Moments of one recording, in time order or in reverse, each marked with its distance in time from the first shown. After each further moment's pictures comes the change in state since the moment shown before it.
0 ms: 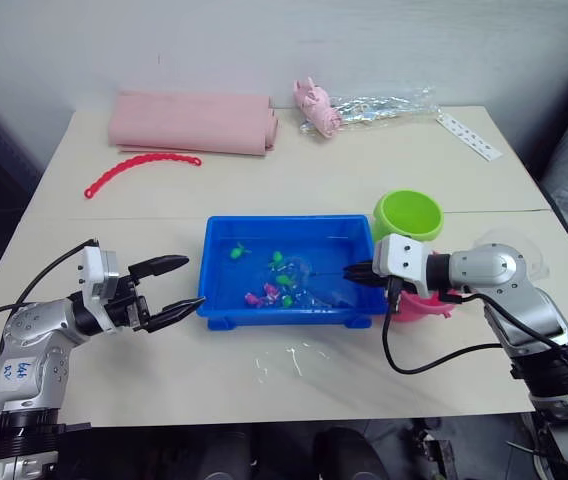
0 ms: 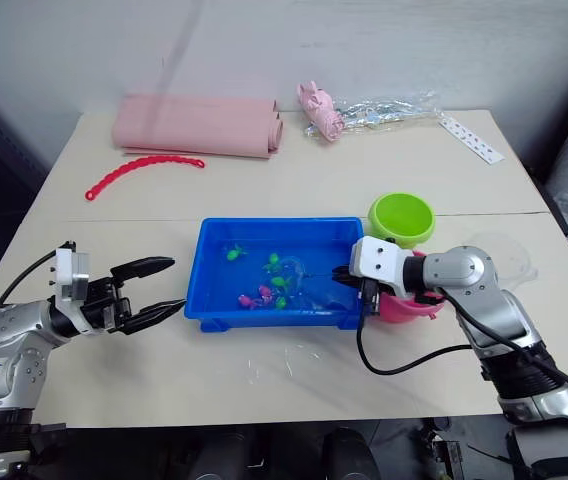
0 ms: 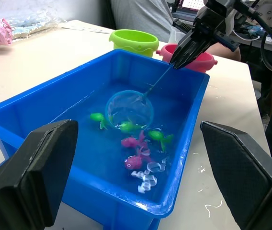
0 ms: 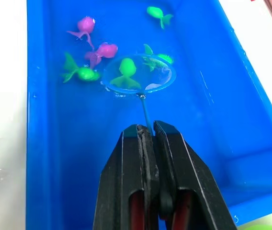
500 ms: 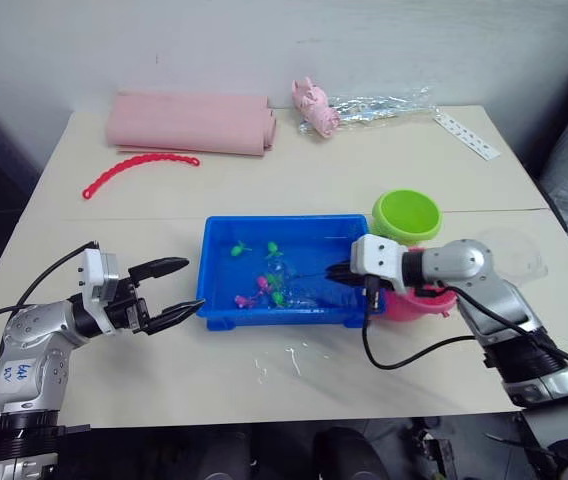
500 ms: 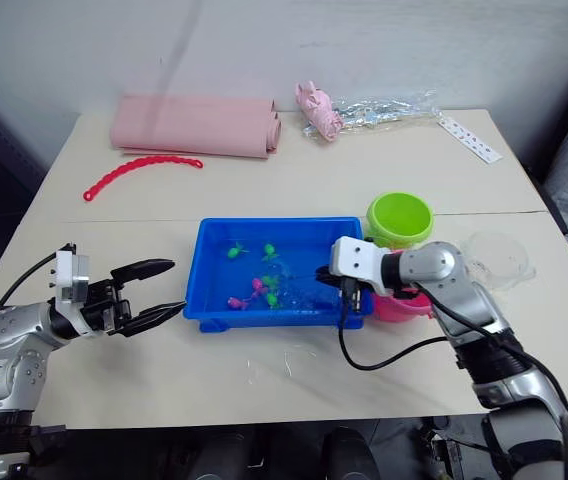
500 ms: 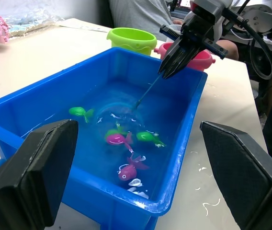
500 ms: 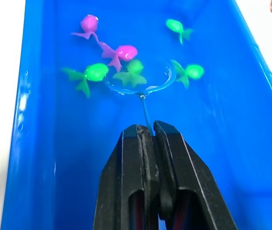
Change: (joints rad) left arm 0.010 0.000 0.000 0.001 0.000 -0.004 -0.007; right arm -0.111 0.106 0.080 0.115 -0.052 -0.034 0.014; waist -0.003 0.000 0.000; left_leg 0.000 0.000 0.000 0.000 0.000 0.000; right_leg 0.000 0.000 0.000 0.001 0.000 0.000
